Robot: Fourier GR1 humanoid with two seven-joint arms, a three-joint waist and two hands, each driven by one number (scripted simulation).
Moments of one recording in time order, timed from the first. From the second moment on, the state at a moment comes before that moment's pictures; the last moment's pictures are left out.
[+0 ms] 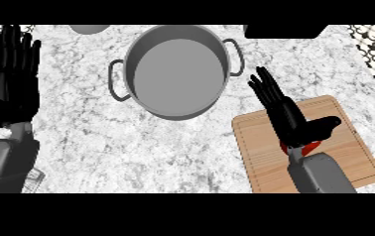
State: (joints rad) left arm -0.30 0.42 0.03 -1.50 0.36 0.32 -0.12; right arm -0.24 -0.25 0.27 -1.38 -0.38 0.00 -0.18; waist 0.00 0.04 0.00
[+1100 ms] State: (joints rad) left arm -0.16 0.32 -0.24 -1.59 0.31 0.31 0.19; right arm -0.25 -0.92 0.09 -1.43 -0.13 0.47 -0.49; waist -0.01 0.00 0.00
